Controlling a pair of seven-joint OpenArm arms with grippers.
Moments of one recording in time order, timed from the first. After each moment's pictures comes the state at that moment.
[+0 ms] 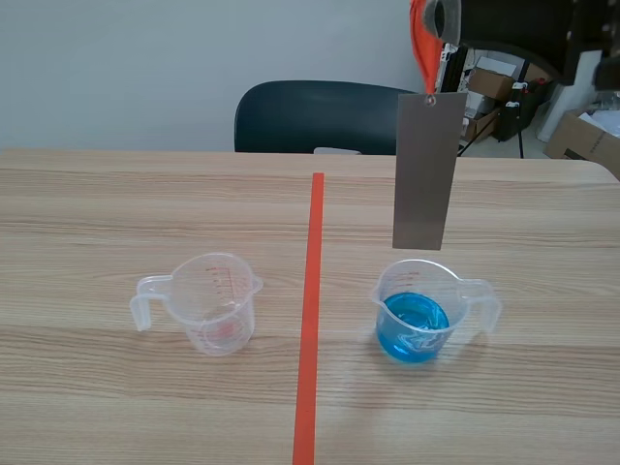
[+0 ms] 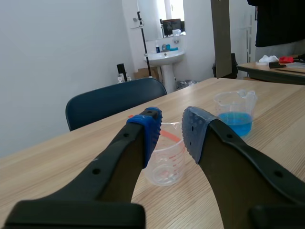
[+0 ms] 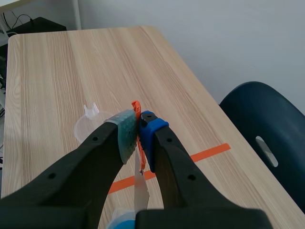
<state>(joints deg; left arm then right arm) 41.6 -41.7 7.9 73.4 -2.0 -14.1 -87.6 10.0 65.4 -16.9 113.7 58.0 36.1 -8.8</state>
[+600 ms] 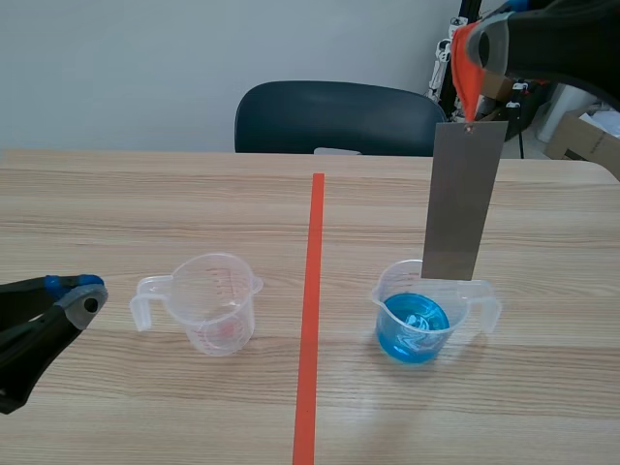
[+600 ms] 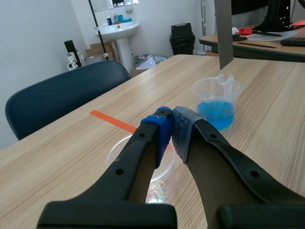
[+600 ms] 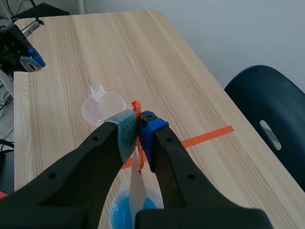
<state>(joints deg) 27.8 -45.8 12.4 85.0 -2.0 -26.5 -62.3 3.4 77.6 -16.9 113.8 58.0 36.0 1.9</state>
